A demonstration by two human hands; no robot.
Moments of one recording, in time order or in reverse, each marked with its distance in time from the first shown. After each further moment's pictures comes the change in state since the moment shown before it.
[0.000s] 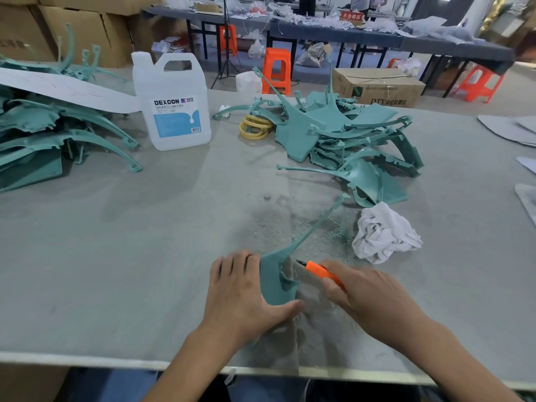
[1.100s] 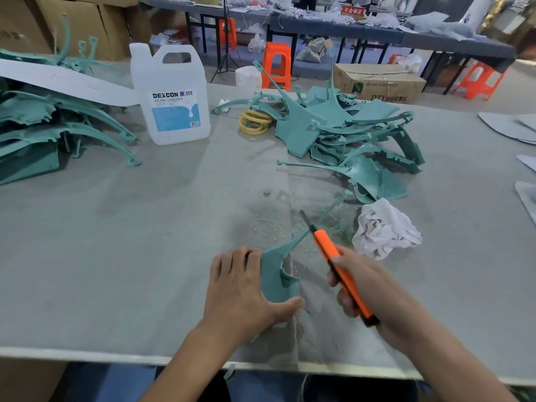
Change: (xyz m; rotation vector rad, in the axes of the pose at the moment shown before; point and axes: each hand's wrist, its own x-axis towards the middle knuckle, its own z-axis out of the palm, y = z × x) left_hand -0.003 0.003 0.005 -0.058 0.101 0.033; right_hand -0.001 -0.025 -0.012 1.273 -0.014 0.352
